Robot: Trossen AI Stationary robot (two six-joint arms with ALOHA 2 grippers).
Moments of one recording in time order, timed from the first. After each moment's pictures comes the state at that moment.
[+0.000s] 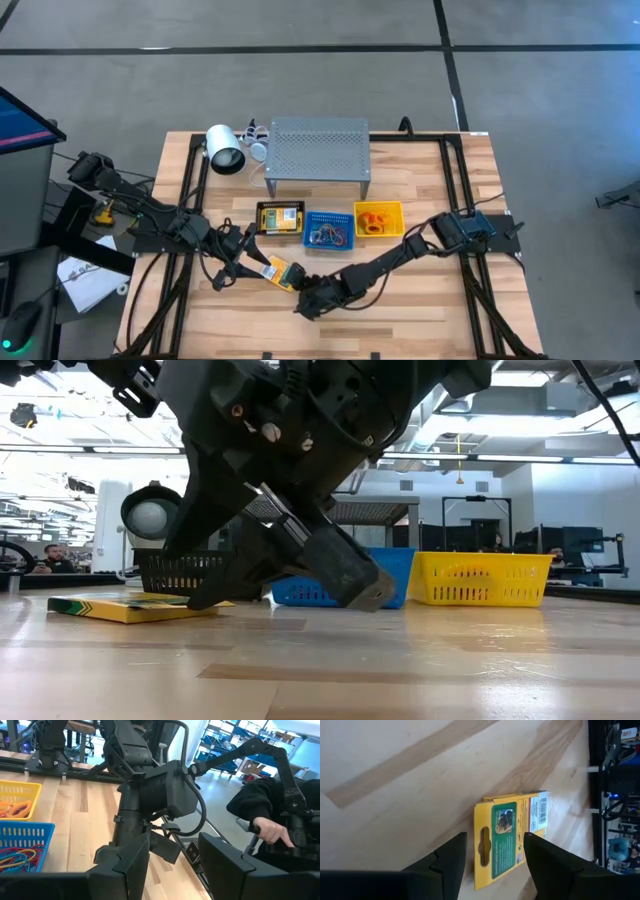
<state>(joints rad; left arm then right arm) -0.48 0.90 0.39 0.38 -0.06 -0.30 0.43 2.31 1.64 -0.19 0.47 -0.85</state>
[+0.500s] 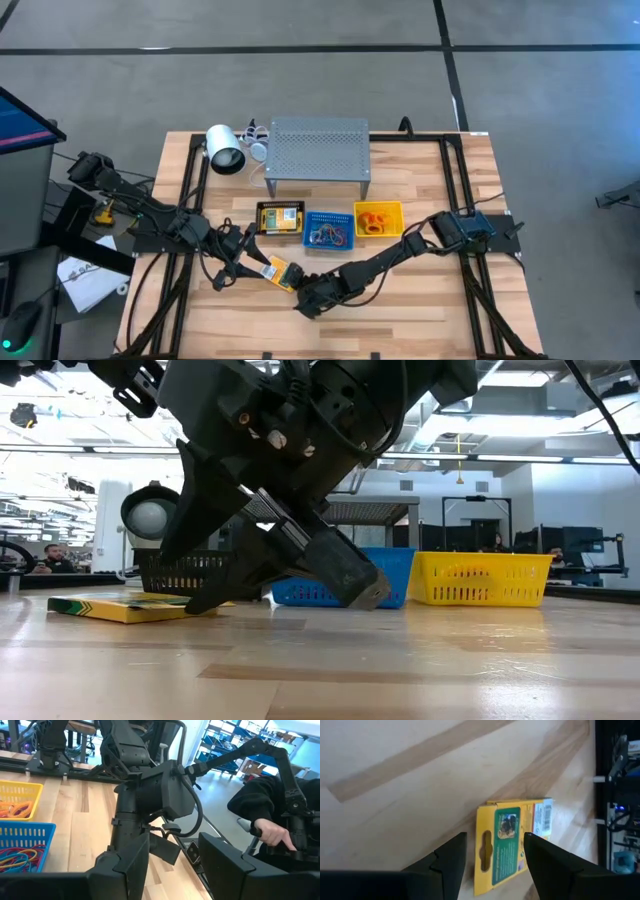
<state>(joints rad) -0.48 0.90 0.39 0.38 -0.06 -0.30 0.42 2.31 1.64 -0.19 0.40 -0.90</state>
